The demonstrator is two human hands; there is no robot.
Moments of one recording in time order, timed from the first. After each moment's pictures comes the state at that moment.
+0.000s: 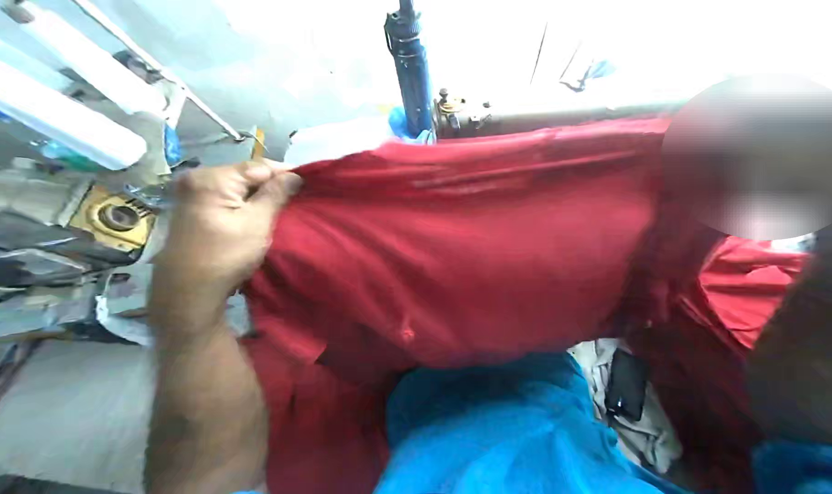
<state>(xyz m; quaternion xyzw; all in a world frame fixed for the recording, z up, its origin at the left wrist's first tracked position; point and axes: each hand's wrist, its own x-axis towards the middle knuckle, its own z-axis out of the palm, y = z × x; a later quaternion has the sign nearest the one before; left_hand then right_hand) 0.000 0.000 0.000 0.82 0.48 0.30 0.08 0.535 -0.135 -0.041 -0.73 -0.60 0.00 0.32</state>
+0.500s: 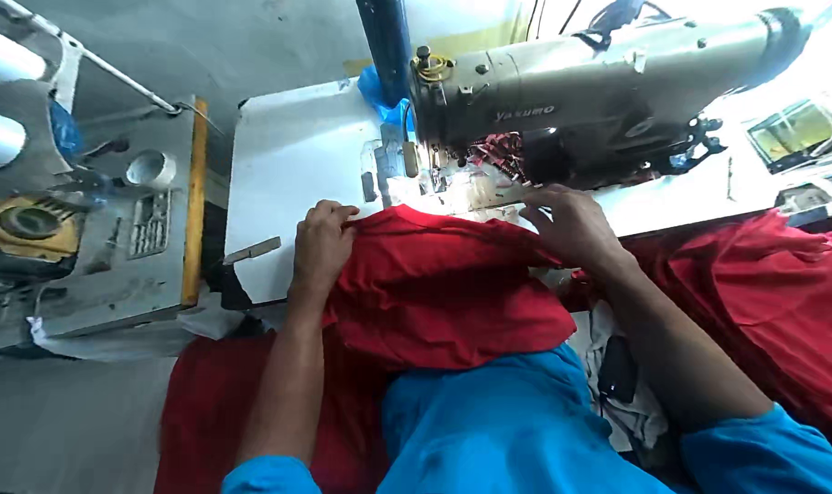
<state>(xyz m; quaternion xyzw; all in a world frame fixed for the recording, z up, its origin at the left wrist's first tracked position) 0.042 0.089 -0.202 0.84 0.51 0.15 0.09 0.434 -0.050 -0.183 -0.68 -0.68 0.12 0.24</state>
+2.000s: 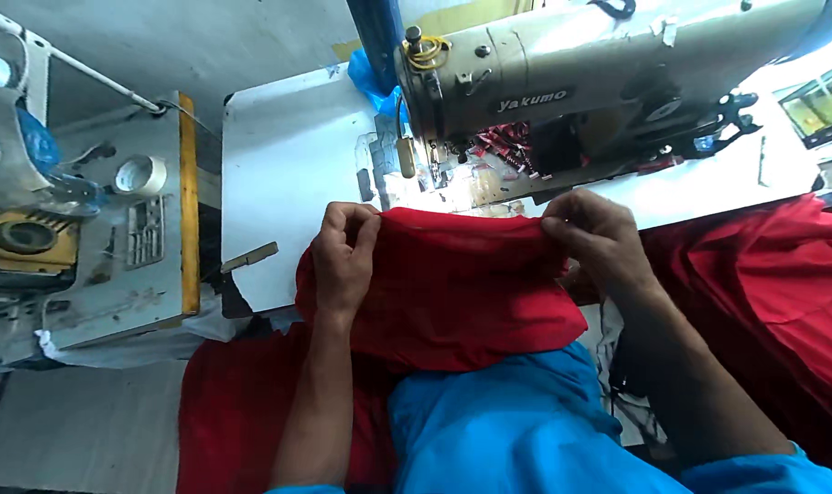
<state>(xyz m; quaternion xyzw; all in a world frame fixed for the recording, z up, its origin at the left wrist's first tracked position) 0.090 0.045 -0.181 0.77 0.41 0.42 0.28 0.428 -0.078 -0.182 -0.57 -0.55 0.34 0.51</state>
